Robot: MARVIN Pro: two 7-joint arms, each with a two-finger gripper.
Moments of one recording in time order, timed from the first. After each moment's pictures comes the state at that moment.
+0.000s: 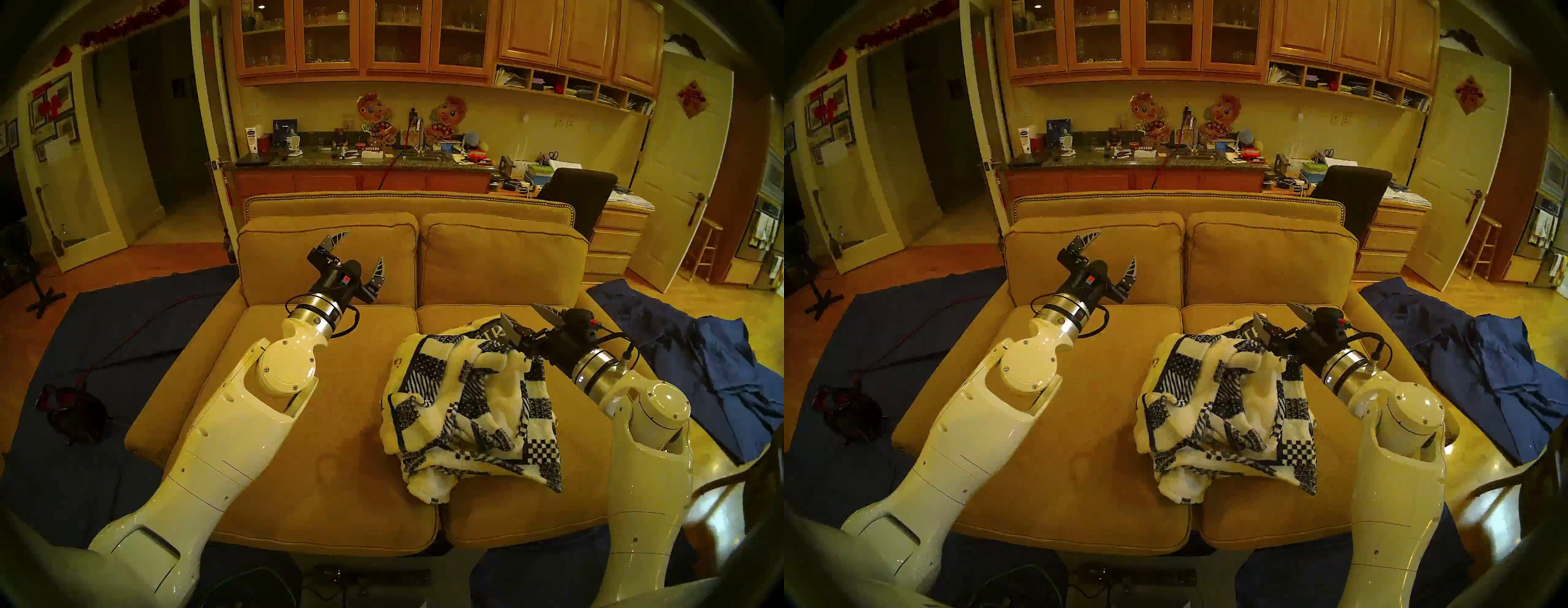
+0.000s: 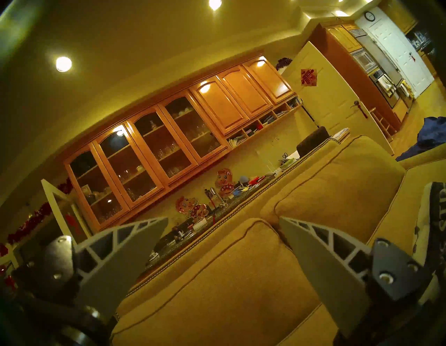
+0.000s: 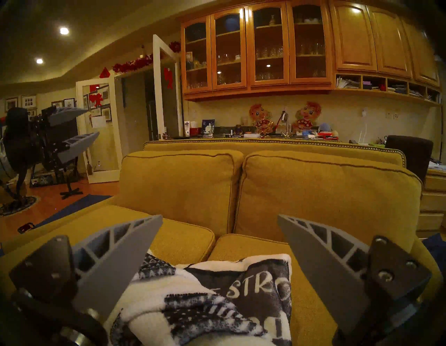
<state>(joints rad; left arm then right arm) 1.35 -1.23 -1.19 -1.62 0.27 -0.11 0.07 -1.68 -1.50 2.03 -1.85 0.10 0.24 0.85</state>
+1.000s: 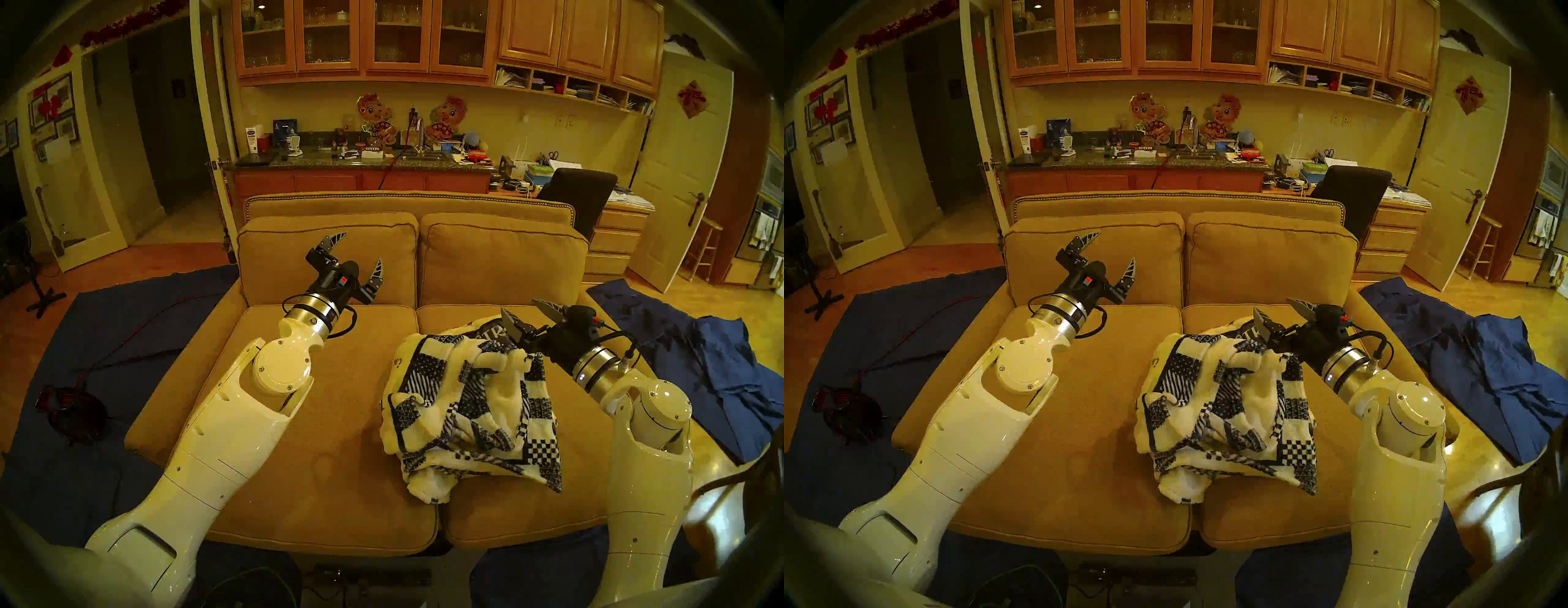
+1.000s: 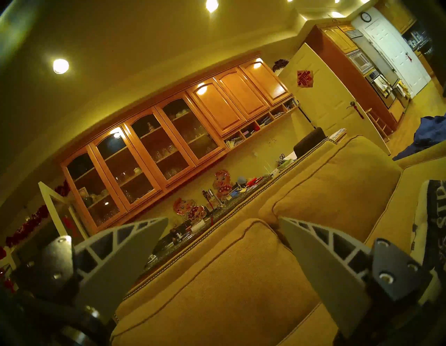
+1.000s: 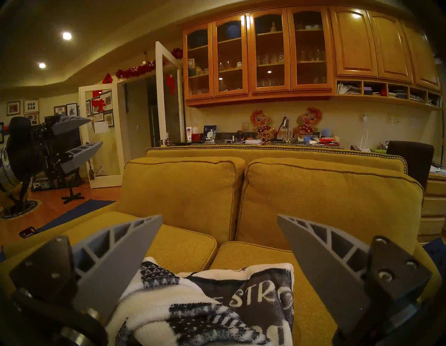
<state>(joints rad) 1.35 -1.23 -1.20 -1.62 0.26 -0.12 0.05 -1.68 -1.51 2.03 -1.85 0.11 0.23 0.86</state>
